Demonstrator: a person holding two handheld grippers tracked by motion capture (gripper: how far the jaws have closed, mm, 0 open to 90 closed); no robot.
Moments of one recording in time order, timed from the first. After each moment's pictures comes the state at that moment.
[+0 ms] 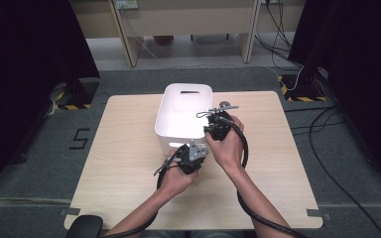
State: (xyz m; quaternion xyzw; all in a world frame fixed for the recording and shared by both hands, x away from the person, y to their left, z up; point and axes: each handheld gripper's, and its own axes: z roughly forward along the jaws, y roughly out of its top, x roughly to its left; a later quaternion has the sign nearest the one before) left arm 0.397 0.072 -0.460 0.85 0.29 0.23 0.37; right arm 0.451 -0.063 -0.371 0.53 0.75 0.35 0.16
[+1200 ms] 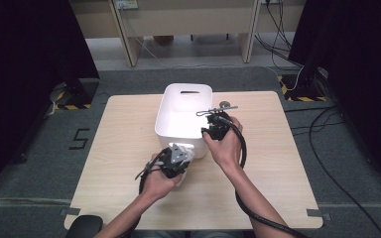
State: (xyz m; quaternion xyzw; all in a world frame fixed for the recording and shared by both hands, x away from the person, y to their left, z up) left arm 0.378 0.132 -0.447 0.85 0.32 0.22 0.35; right arm 0.457 -0.061 -0.378 0.55 0.75 0.35 0.14
